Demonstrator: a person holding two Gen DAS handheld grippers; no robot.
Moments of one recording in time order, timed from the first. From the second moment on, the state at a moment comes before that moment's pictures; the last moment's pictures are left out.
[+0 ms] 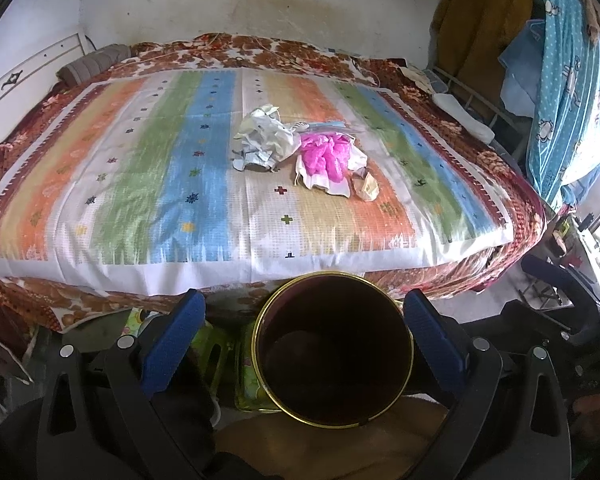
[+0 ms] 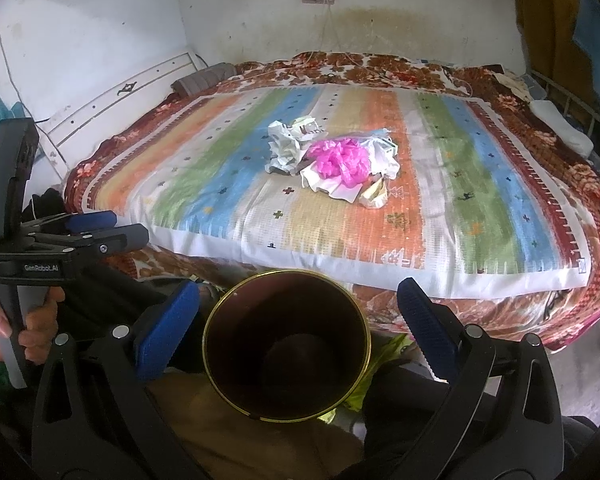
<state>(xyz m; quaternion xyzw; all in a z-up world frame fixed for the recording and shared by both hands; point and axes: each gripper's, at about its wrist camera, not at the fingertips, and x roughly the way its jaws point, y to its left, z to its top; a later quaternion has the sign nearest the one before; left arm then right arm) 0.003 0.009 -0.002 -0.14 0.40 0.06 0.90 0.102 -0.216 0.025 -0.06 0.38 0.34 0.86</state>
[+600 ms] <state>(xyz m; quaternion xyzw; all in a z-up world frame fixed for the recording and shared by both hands) 0.059 0.037 0.019 -0.15 0.40 0.07 0.90 0.161 -0.204 0.048 -0.04 0.37 0.33 0.86</state>
